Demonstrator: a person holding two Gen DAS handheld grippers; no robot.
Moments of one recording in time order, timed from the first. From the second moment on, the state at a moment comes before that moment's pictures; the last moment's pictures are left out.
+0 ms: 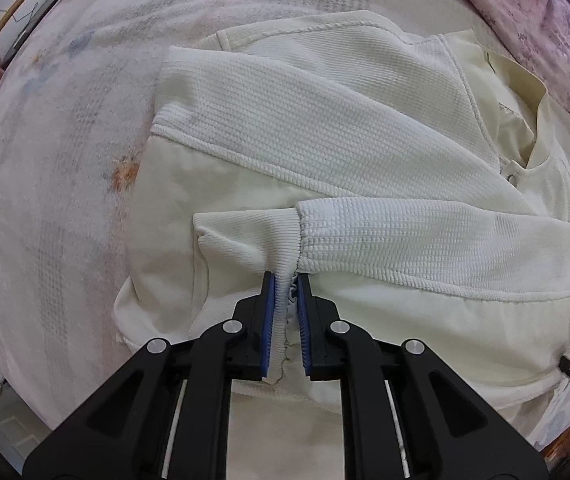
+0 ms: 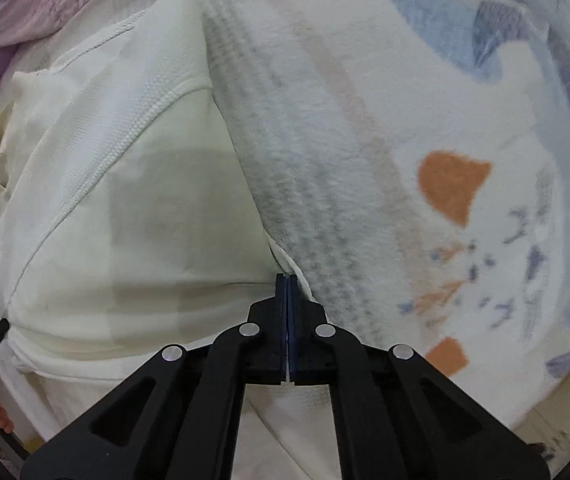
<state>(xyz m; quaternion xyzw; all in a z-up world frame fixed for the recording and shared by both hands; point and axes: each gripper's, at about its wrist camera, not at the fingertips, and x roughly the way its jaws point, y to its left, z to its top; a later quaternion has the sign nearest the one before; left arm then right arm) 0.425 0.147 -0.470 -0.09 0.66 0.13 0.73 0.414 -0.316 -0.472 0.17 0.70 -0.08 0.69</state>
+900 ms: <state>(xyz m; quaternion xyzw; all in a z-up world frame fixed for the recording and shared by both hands) 0.422 0.153 -0.488 -0.09 0.68 0.16 0.71 0.491 -0.302 -0.498 0.09 0.76 0.04 0.64</state>
